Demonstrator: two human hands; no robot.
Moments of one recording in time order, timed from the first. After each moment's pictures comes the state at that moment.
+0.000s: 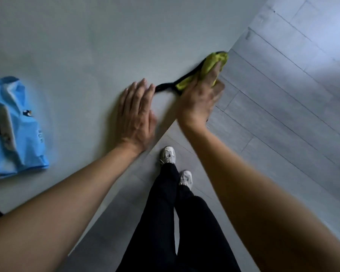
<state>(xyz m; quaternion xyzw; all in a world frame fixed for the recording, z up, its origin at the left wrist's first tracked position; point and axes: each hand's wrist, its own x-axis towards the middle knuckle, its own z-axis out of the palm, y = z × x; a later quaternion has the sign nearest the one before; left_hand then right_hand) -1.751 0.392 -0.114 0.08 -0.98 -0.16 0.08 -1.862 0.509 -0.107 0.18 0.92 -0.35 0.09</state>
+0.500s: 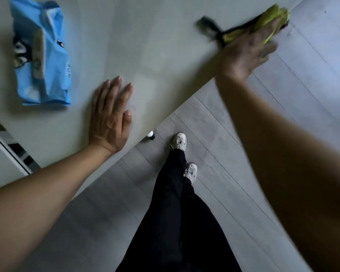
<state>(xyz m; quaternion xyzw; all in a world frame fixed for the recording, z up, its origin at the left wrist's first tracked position) -1.593 0.349 -0.111 0.15 -0.98 -0.09 0.07 -1.881 0.511 -0.103 0.20 0.89 -0.40 0.06</state>
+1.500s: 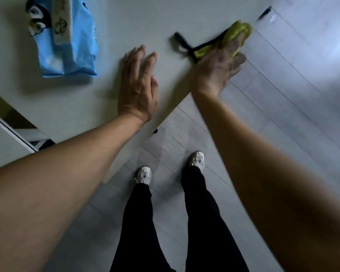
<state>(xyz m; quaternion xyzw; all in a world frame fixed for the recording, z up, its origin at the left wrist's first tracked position) -1.584 0.339 -0.112 0.15 -0.97 -0.18 0.10 -1.709 0.458 -0.099 0.19 0.90 -0.39 0.06</state>
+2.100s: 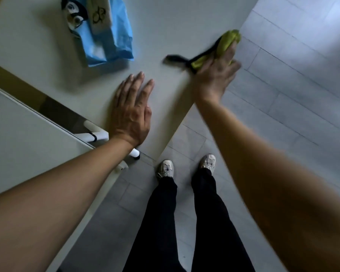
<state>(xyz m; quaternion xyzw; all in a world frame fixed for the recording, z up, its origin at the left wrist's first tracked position) -1.442 0.258 -0.104 0.01 -0.99 -0.15 0.06 -1.584 0.418 -0.102 0.22 0.89 -0.39 0.04</state>
